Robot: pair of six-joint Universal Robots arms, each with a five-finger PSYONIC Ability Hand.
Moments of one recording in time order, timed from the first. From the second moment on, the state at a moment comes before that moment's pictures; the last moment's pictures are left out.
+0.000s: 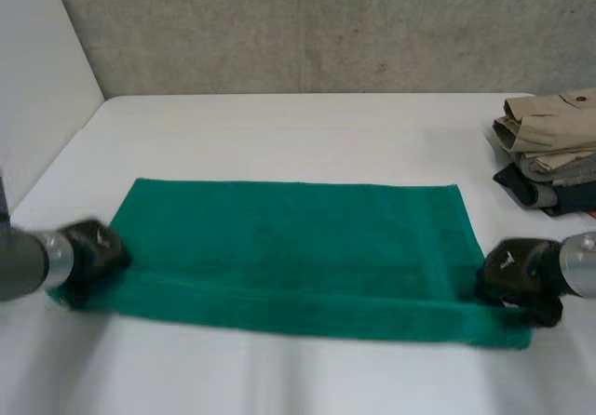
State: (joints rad) left arm 4.64 -1.98 -1.54 2.71 -1.46 4.29; right arm 1.63 -1.13 1.44 0.78 1.28 1.84; left_hand 1.17 1.20 1.18 1.19 0.98; right_hand 1.14 1.18 1.19 1.20 1.03
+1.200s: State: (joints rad) left arm 4.48 -2.05 -1.59 3.14 -1.52 3.95; right arm 1.60 -1.05 1.31 0.55 1.34 2.27; left_hand 1.17 1.20 1.19 1.20 0.98; right_hand 1.14 1.18 1.19 1.20 1.03
